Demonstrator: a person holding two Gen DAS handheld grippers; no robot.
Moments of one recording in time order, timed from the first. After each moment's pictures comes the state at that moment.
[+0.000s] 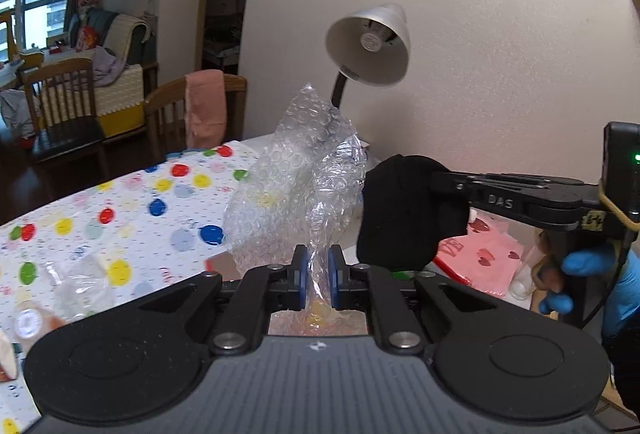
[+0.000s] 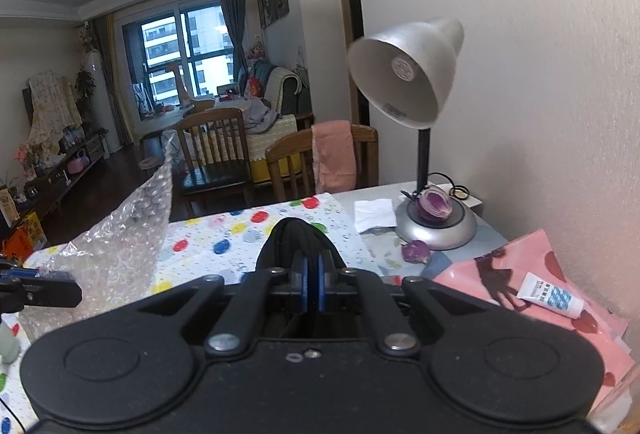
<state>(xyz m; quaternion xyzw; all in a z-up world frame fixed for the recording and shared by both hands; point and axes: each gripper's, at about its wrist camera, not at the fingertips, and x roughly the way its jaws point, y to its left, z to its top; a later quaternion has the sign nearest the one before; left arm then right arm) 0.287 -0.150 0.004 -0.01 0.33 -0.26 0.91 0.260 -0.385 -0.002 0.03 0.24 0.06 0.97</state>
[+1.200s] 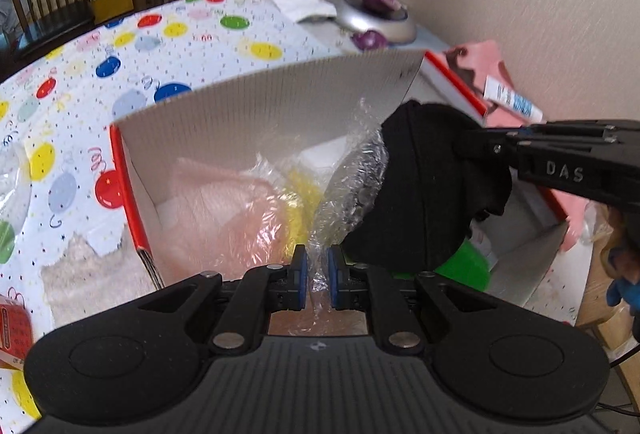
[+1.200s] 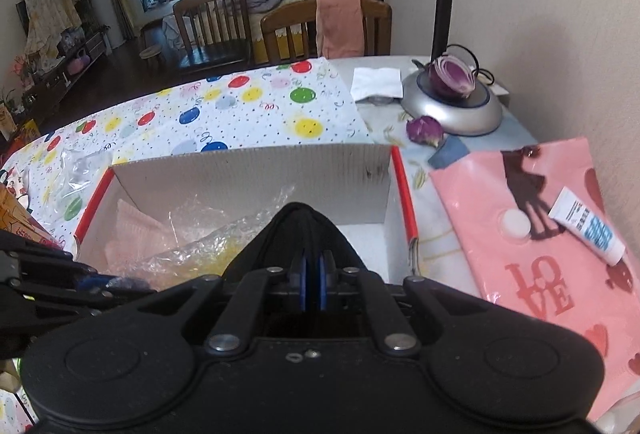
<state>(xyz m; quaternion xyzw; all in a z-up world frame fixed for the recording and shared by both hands) 0.363 -0.223 -0.150 0.01 0.50 -0.22 0.84 0.319 -0.407 -0.098 0.00 0.41 0.09 0.91</state>
